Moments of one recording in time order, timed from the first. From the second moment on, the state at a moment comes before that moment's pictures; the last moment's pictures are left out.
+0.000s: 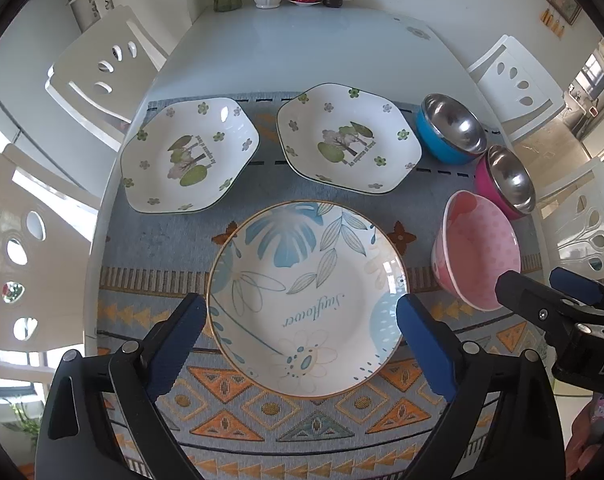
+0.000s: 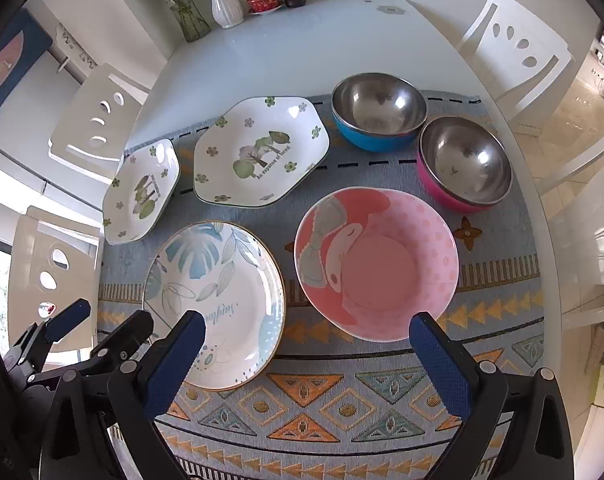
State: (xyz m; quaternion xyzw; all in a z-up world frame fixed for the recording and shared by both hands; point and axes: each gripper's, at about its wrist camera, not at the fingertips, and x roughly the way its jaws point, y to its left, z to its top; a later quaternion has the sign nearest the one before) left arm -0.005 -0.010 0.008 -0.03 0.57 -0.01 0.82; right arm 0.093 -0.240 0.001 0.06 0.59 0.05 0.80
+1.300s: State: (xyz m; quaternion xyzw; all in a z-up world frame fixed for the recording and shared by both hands) left arm -0.006 0.001 -0.001 -0.04 0.59 0.01 0.81; right arm 0.098 -0.237 -0.011 0.05 0.61 0.05 0.79
